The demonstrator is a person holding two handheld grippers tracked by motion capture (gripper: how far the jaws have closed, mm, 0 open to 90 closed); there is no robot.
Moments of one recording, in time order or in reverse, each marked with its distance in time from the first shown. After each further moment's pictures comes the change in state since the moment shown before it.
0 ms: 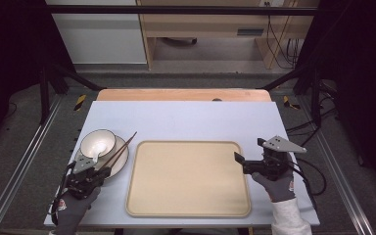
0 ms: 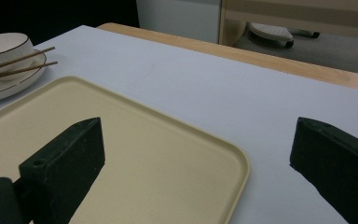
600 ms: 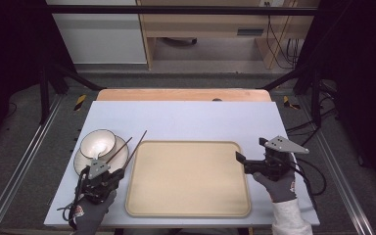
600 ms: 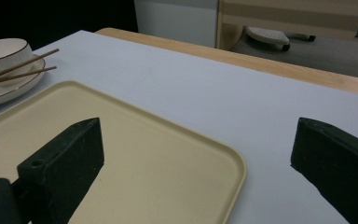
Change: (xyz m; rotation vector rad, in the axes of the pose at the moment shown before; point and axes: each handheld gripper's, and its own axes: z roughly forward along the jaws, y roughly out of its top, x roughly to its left) left arm -0.048 0.005 0.004 -0.054 0.022 -0.060; right arm -0.001 0.001 -0.004 -0.016 -0.008 0.001
